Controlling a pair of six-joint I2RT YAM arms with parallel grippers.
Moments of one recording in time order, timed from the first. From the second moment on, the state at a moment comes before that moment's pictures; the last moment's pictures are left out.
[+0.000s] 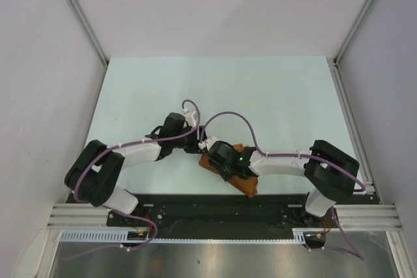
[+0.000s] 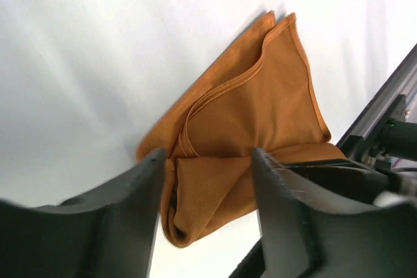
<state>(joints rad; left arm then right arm) -0.55 1.50 0.61 0.16 0.45 -0.54 1.13 1.64 0.88 -0.29 0.16 0.26</state>
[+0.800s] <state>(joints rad) -0.53 1.37 0.45 0.36 0.43 -0.55 0.67 1.70 0.72 0.03 -0.73 0.34</state>
